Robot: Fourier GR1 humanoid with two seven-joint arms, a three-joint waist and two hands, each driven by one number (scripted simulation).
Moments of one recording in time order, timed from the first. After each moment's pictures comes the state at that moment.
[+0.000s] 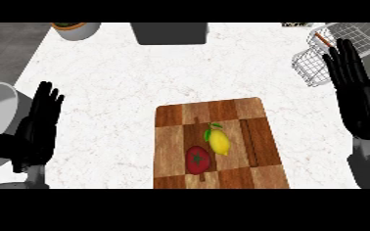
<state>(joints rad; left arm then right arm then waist) 0.00 0.35 -0.03 -1.53 0.36 0.30 -0.04 -0.19 -0.47 0.04 -1.59 -0.33 -0.15 -0.09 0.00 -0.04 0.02</state>
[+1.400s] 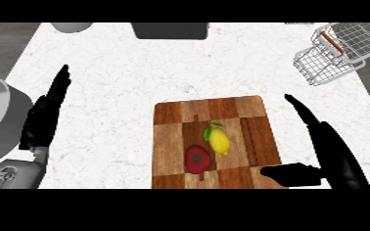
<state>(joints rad) -0.14 0.47 -0.16 -1.44 0.06 0.28 0.04 -0.05 -0.63 0.44 -1.97 0.26 -0.25 0.77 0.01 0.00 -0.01</state>
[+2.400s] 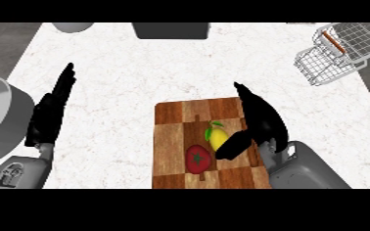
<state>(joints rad) -0.16 0.43 -0.13 -1.43 0.02 0.25 0.06 -0.44 -0.33 0.58 -1.67 0.33 -0.02 1.15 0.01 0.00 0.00</state>
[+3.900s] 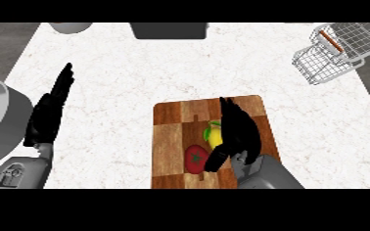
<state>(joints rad) -0.16 0.38 -0.07 -1.43 -0.04 0.20 0.05 -0.35 -0.12 0.60 -1.56 0.63 0.11 1.15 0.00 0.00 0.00</state>
